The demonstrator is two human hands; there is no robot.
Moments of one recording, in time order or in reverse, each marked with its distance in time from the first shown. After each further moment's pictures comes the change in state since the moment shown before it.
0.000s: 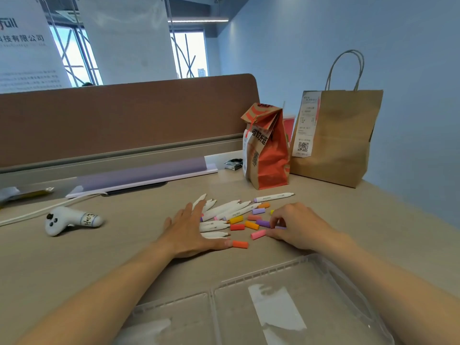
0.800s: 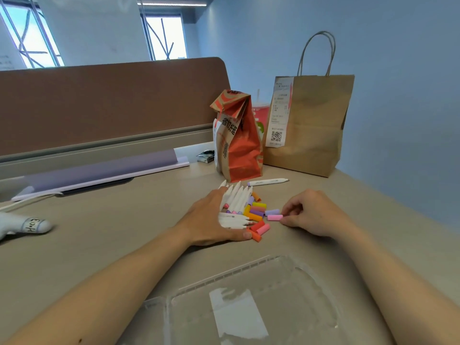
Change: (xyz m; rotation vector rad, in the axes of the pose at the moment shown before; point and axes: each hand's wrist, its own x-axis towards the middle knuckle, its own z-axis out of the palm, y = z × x) left_hand 0.040 0.098 0.022 -0.242 -0.067 0.324; right_hand -0.025 0.082 -0.020 0.275 0.051 0.203
